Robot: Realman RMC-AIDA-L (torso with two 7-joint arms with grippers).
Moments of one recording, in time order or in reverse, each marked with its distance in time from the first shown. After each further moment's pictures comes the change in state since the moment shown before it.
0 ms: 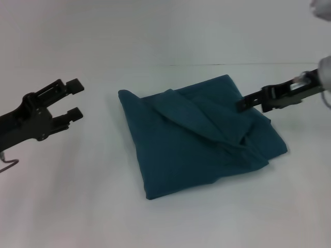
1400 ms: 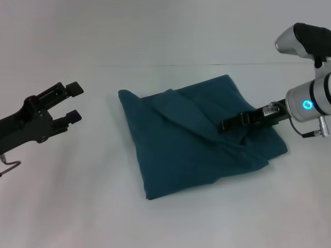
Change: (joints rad) left arm 0.000 -0.008 -0.011 -0.015 0.014 -0.037 0.020; right arm -0.015 0.095 -0.085 0.108 0.023 0.252 -0.040
